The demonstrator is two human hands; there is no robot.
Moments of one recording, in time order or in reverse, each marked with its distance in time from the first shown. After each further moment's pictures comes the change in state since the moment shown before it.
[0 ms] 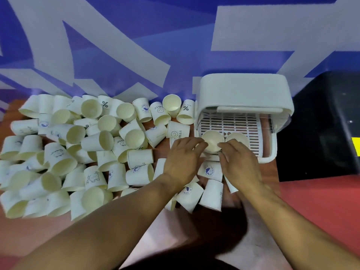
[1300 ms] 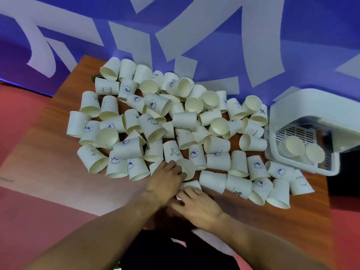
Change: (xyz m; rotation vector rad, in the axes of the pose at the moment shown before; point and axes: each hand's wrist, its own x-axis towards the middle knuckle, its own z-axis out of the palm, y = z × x) left_hand -0.271 -0.216 -0.095 0.180 -0.287 -0.025; right_hand -0.112 -0.320 0.161 -0.349 -0.567 -0.889
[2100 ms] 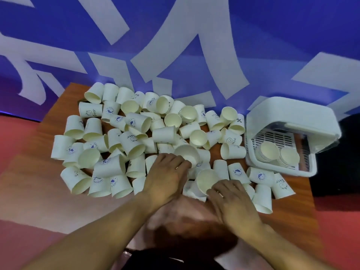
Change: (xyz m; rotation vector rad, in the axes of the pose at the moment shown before) left_hand 0.051 0.039 -0.072 -0.179 0.407 -0.018; right_hand -0.100 0.073 -0.069 0.048 0.372 0.410
